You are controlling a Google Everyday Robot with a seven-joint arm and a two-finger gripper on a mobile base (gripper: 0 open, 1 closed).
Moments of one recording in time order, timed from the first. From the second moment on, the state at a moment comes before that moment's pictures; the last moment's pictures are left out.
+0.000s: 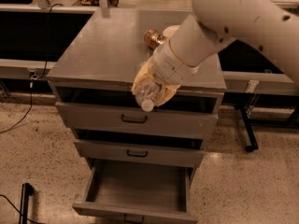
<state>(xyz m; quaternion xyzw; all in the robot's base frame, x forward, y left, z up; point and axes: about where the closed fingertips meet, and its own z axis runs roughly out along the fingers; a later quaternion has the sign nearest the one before) 0.516 0.001 0.892 -0.95 0.08 -0.06 0.29</state>
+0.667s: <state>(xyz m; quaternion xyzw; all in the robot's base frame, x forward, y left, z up) 0.496 0.003 0.784 -0.92 0.08 -0.04 0.38</state>
